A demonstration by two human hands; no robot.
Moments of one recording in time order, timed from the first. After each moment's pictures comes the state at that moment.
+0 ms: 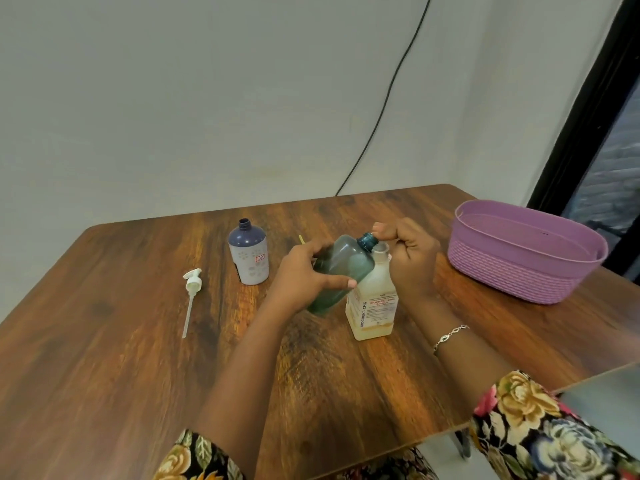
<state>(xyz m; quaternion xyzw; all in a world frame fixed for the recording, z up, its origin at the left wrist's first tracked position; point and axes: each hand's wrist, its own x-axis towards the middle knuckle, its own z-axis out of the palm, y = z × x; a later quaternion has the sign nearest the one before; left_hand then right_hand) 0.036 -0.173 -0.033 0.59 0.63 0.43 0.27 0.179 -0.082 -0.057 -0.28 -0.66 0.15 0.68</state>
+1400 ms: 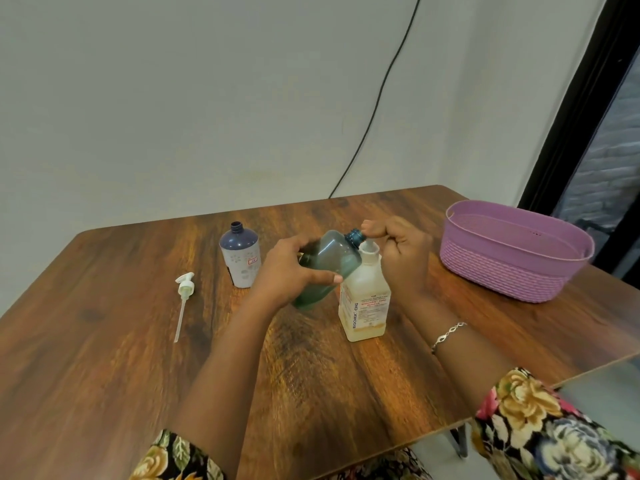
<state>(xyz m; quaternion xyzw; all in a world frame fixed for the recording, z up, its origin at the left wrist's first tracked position) 0.033 -0.174 -0.019 0.60 0.63 0.42 0.26 0.184 -0.089 -0.046 -0.29 -0.68 0.14 0.66</state>
